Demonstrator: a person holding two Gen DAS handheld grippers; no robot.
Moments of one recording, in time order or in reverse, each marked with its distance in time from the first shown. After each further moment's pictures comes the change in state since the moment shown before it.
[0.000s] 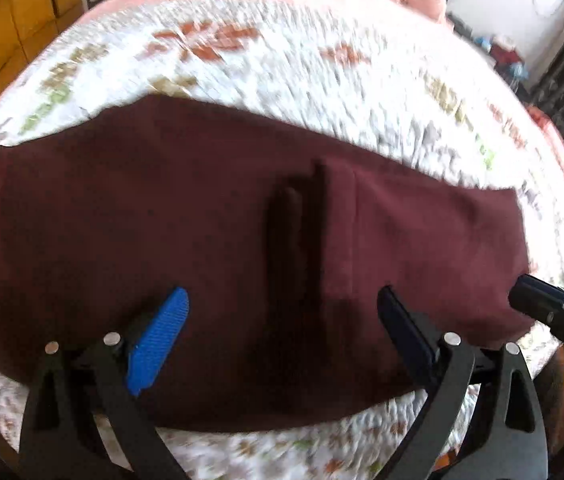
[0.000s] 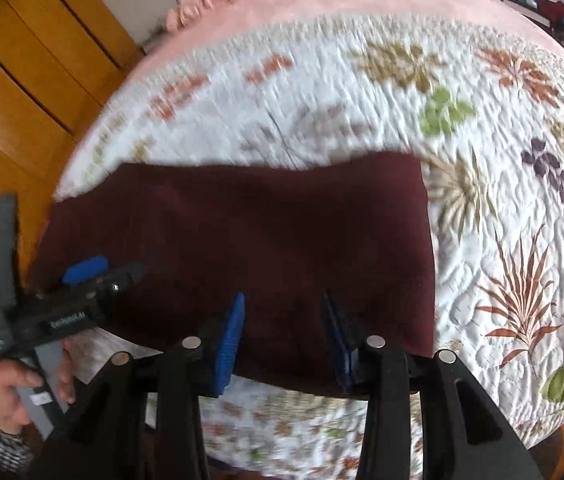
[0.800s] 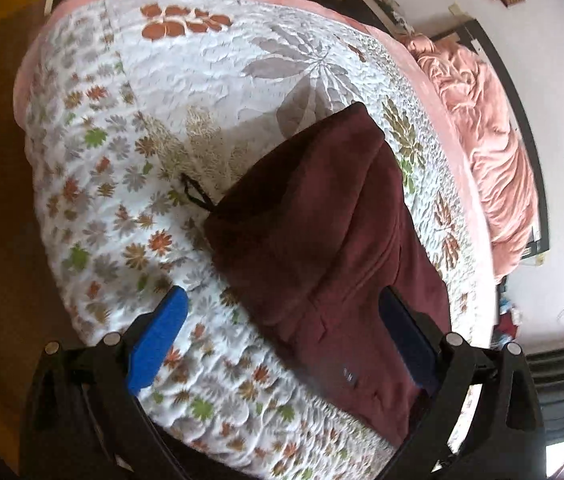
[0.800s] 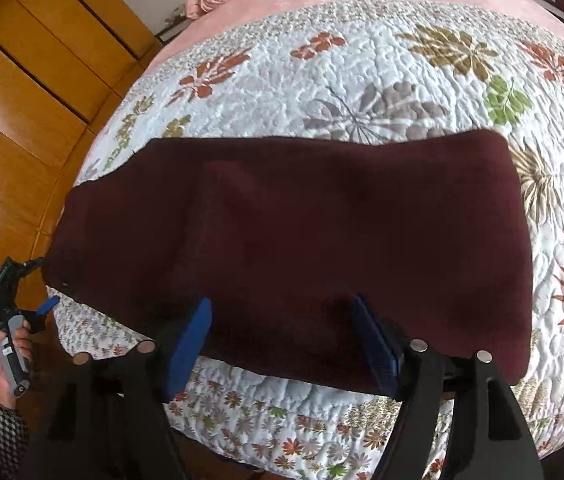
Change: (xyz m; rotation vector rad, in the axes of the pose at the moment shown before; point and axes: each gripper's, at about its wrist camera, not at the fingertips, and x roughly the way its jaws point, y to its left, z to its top) left arm -0.091 0.324 -0.095 -0.927 -0.181 -0.130; right arm 0.039 0.043 -0.012 -0.012 0.070 0.042
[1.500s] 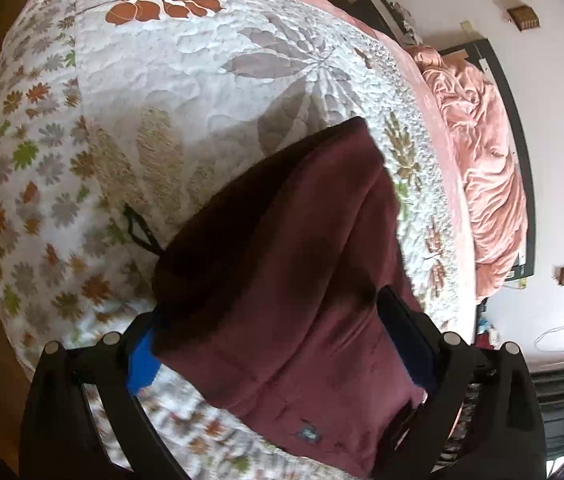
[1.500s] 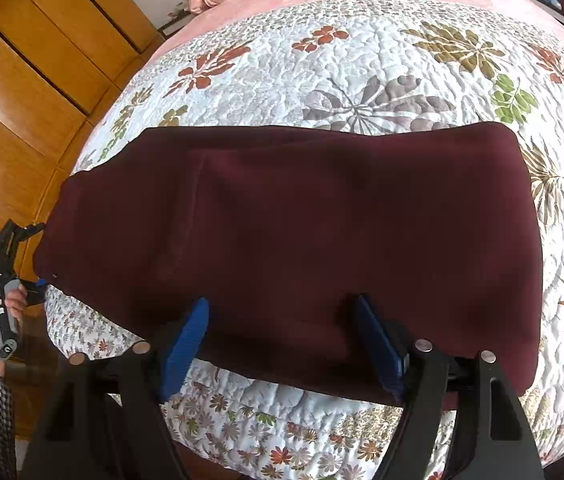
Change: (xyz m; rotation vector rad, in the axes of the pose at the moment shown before) left arm 0.033 -0.011 0.026 -0.086 0.004 -0.078; right arm 0.009 -0.002 -0.002 -0.028 -0.001 -0.011
